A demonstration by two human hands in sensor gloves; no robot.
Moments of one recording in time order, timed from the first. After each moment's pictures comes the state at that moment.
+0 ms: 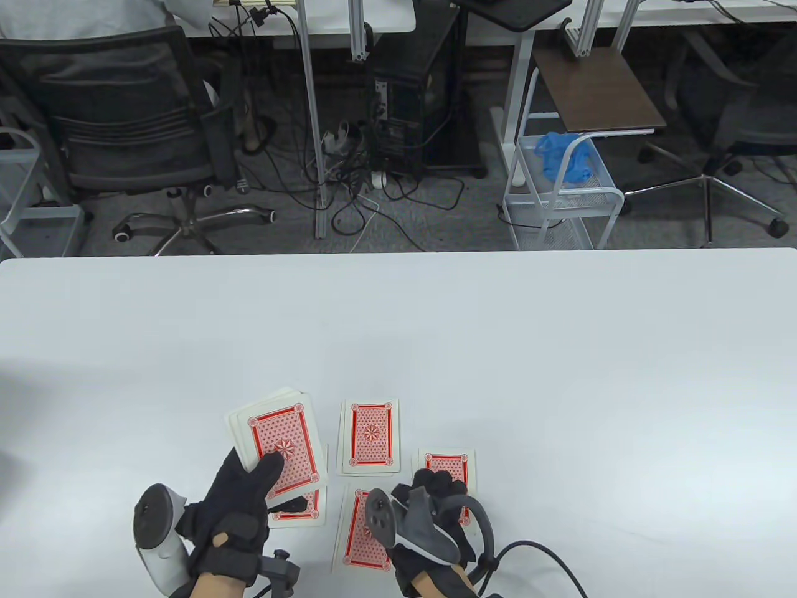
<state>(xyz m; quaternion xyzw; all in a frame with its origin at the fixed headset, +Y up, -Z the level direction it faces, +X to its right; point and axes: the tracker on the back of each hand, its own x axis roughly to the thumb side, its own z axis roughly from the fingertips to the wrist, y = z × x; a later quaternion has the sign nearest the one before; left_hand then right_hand) -0.246 -0.722 -0.206 -0.03 0.01 0.75 0.66 0.012 -0.737 -0.213 0.13 0.01 0.99 0.06</state>
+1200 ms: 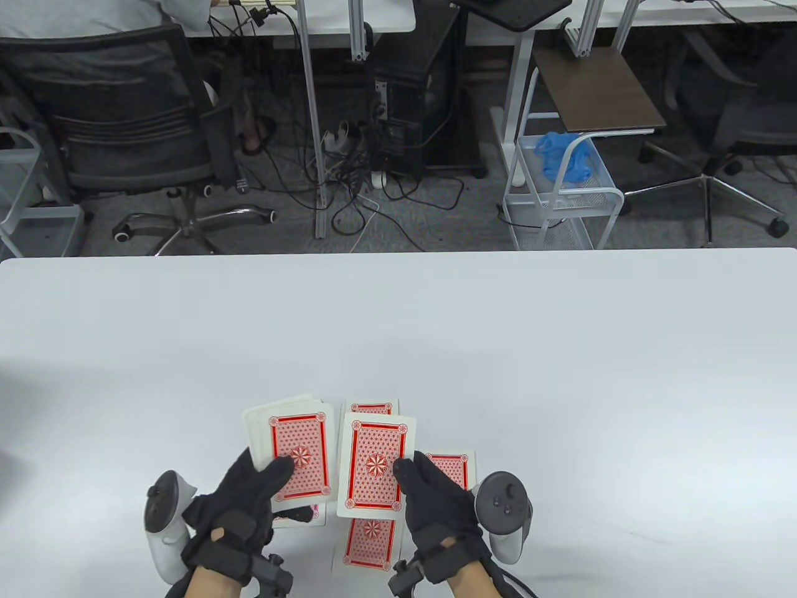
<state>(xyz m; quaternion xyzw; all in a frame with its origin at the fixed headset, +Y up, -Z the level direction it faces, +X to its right) -0.266 -0.712 -0.212 -0.04 -0.01 0.76 0.65 0.059 -0.726 -0.219 0.16 -0.03 0.76 0.62</state>
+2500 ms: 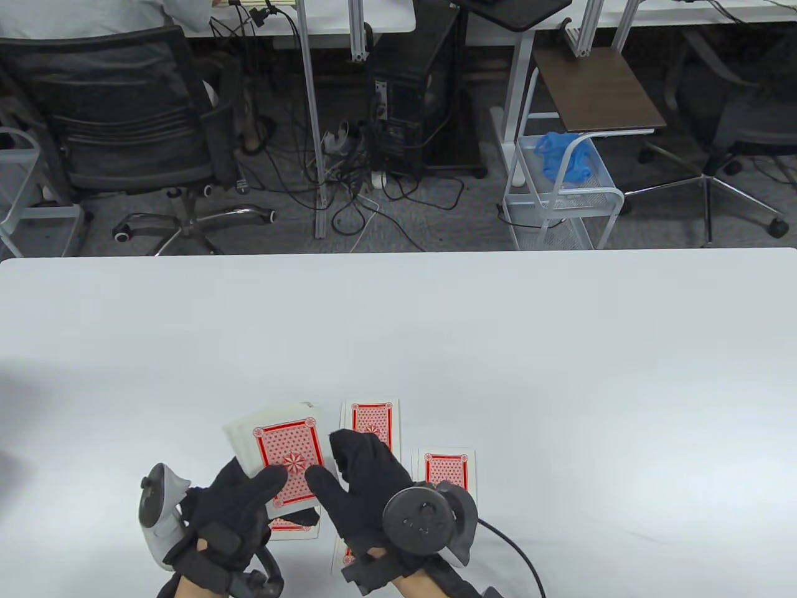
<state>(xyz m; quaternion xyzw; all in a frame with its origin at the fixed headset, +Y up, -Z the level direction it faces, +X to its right) -0.231 -0.697 -0.212 -0.11 -0.19 0.81 0.55 -0.006 -0.652 -0.197 0.22 -0.19 0.89 0.34</state>
